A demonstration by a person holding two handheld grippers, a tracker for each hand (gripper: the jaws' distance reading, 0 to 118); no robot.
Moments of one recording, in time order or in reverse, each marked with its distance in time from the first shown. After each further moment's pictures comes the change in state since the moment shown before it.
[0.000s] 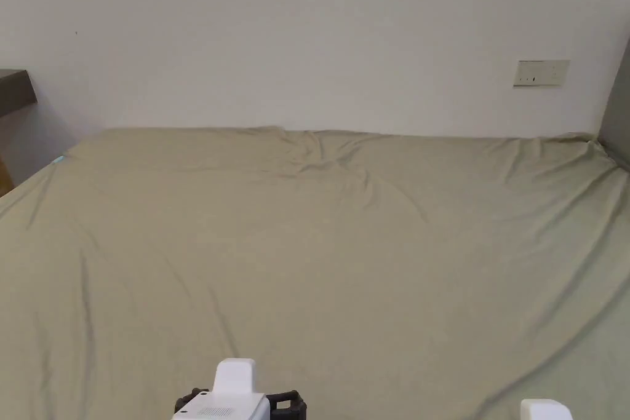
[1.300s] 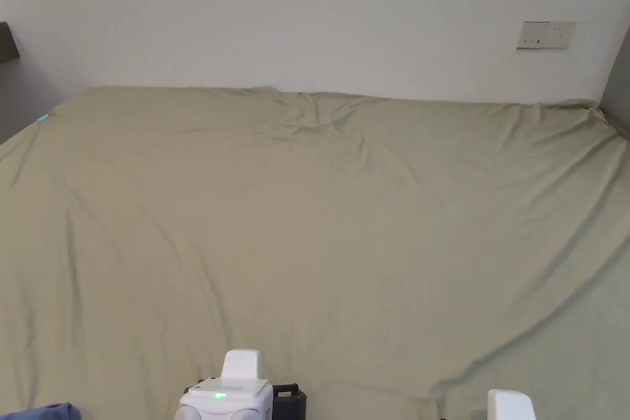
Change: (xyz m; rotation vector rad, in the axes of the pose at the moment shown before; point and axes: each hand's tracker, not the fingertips) left arm 0.015 -0.026 -0.036 -0.155 0.001 -0.003; right arm 0.000 -0.026 -0.041 -0.110 -0.006 -0.037
